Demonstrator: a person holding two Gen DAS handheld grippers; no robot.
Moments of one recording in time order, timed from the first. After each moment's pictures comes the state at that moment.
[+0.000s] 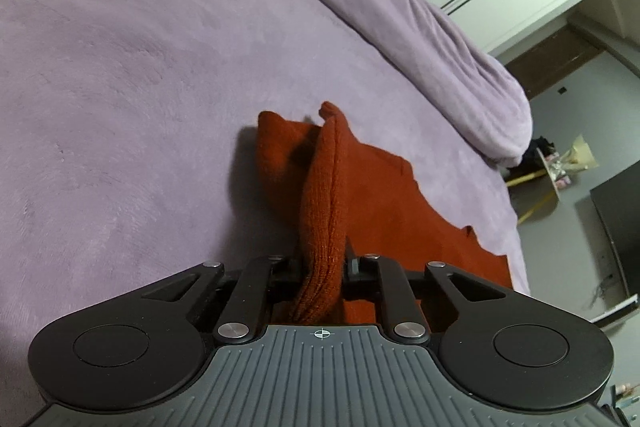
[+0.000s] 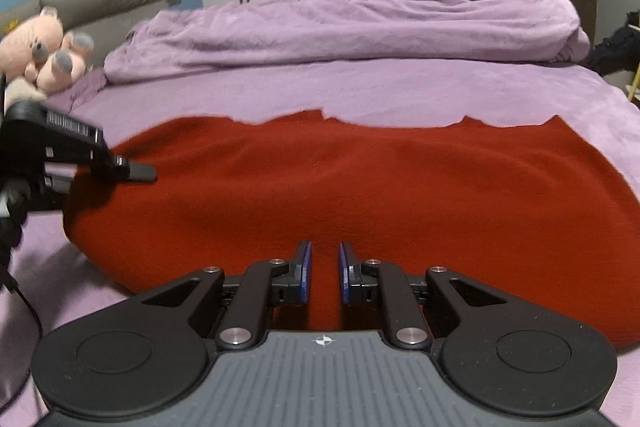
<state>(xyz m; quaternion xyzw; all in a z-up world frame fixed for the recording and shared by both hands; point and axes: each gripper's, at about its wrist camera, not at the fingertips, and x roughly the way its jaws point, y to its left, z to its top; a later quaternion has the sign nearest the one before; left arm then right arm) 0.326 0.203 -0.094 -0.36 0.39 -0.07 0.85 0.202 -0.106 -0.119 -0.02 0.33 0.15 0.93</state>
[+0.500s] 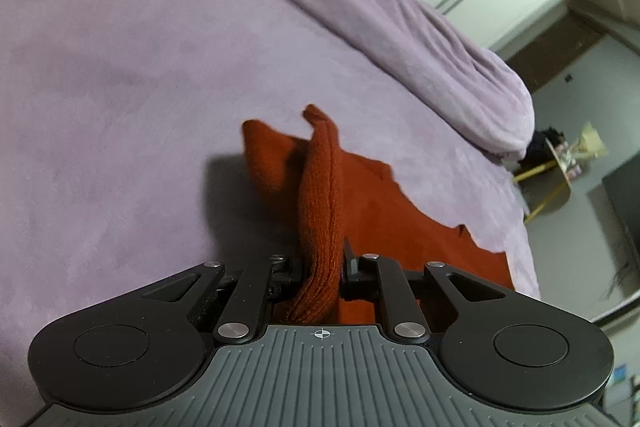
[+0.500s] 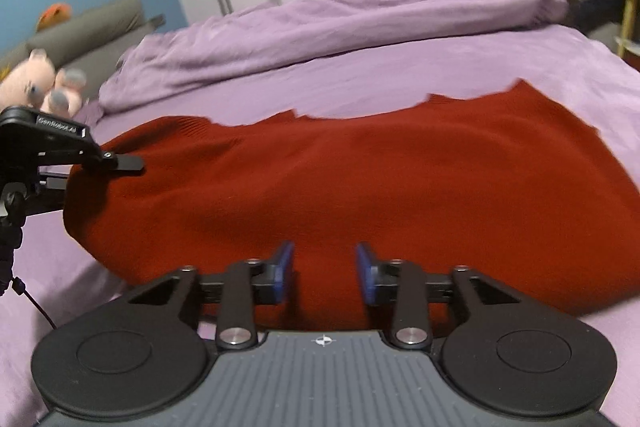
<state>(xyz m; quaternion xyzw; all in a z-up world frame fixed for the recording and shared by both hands) 0.324 0.173 -0.052 -0.31 0.38 -0.06 0.87 0.185 -0.167 -0.107 0.07 0.34 0.14 0.93</state>
